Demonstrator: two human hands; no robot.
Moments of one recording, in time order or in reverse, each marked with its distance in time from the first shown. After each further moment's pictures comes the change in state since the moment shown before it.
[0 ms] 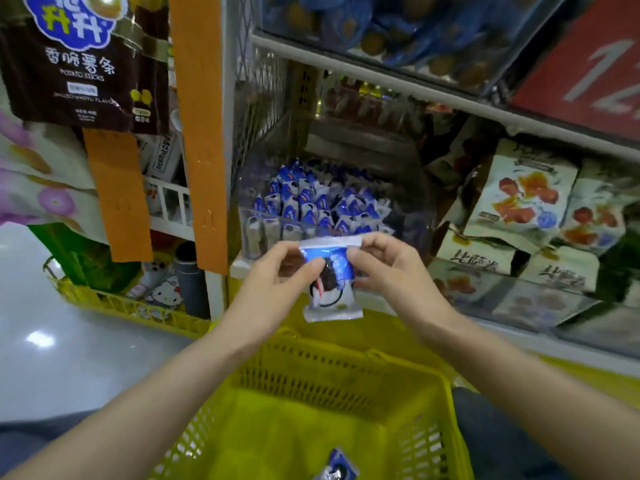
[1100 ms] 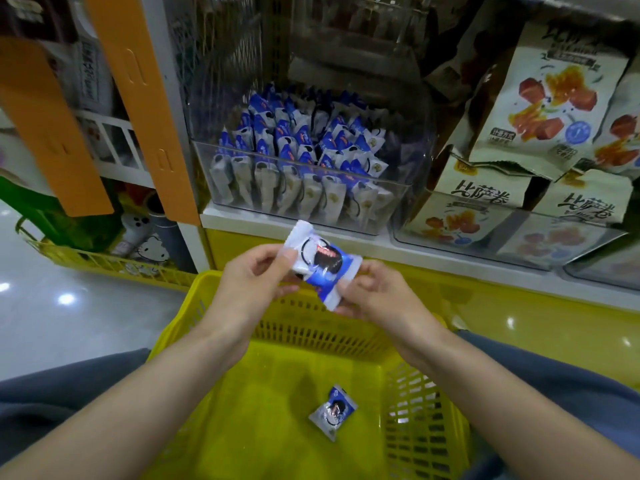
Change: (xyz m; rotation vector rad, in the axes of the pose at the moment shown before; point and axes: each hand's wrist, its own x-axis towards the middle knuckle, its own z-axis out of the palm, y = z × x) left_hand -0.014 -0.054 0.030 -0.216 0.118 -0.291; right_hand -0.038 0.078 -0.008 0.160 0.029 0.407
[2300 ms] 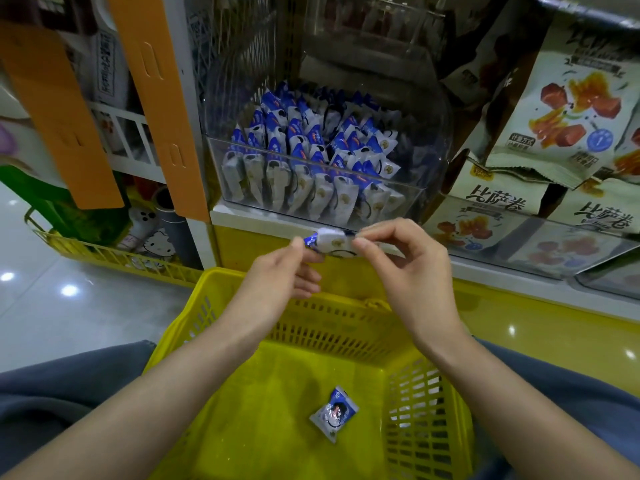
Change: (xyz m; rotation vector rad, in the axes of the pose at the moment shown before) left_hand 0.004 0.006 0.002 0.158 -0.093 -0.030; right_hand -0.003 -0.026 -0.001 -0.483 0.282 -0.708
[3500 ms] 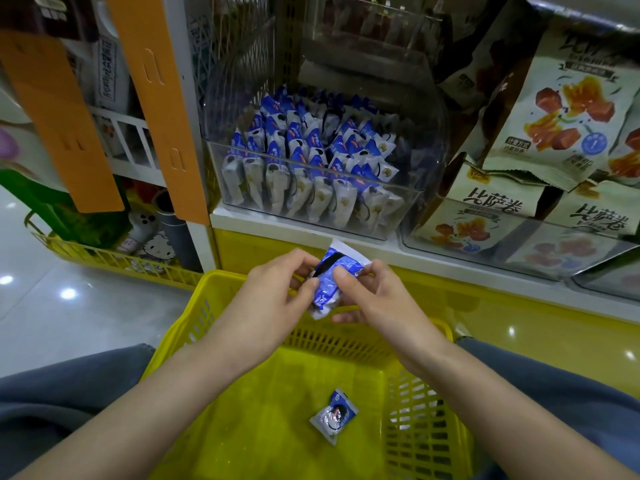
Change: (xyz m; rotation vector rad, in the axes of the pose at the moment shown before) left_hand -0.012 -0.008 -0.009 0.535 -0.051 0.434; right_hand -0.015 0.005 0.020 0.479 -0.290 0.640
